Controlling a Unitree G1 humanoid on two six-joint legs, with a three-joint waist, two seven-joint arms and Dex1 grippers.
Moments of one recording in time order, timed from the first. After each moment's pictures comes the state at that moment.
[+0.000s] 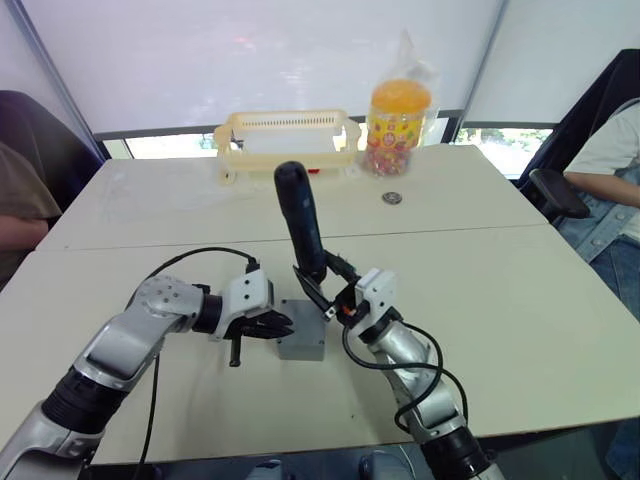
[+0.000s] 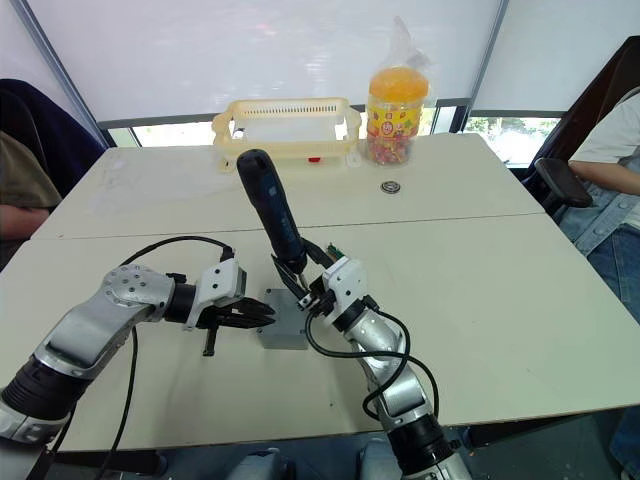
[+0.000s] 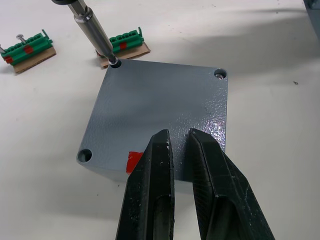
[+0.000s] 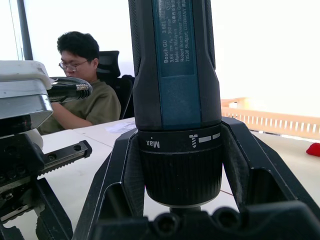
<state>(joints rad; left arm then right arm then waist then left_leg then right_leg) -0.43 0.79 -0.25 -0.26 -0.27 0.49 -1.15 -0.24 -0.06 0.28 -0.02 0.06 -0.23 0.42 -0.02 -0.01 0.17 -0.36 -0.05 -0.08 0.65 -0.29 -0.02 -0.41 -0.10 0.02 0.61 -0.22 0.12</state>
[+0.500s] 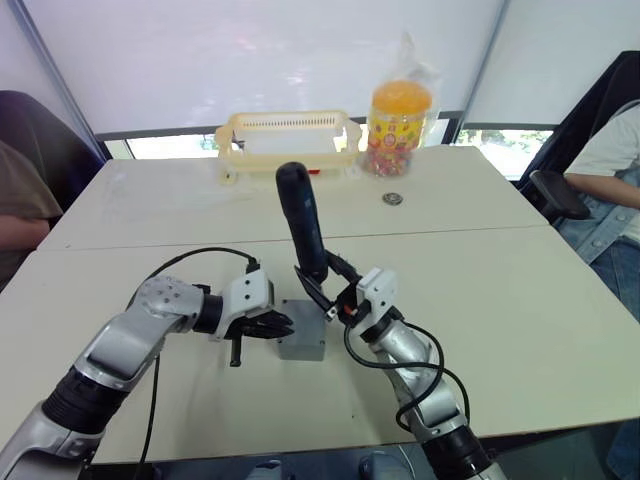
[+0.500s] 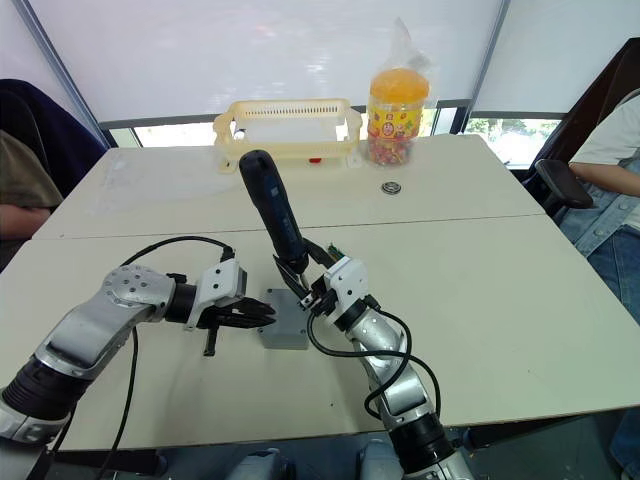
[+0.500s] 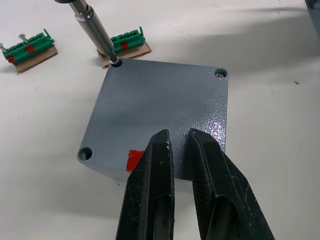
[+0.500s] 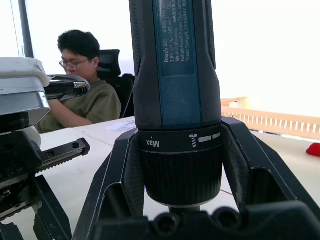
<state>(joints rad) -0.43 0.79 -0.25 -0.26 -0.27 0.49 -1.15 -0.23 -0.07 0.27 -0.01 0.07 -0.23 0.42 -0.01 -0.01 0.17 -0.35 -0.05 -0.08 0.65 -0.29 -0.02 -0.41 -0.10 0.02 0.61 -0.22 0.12</state>
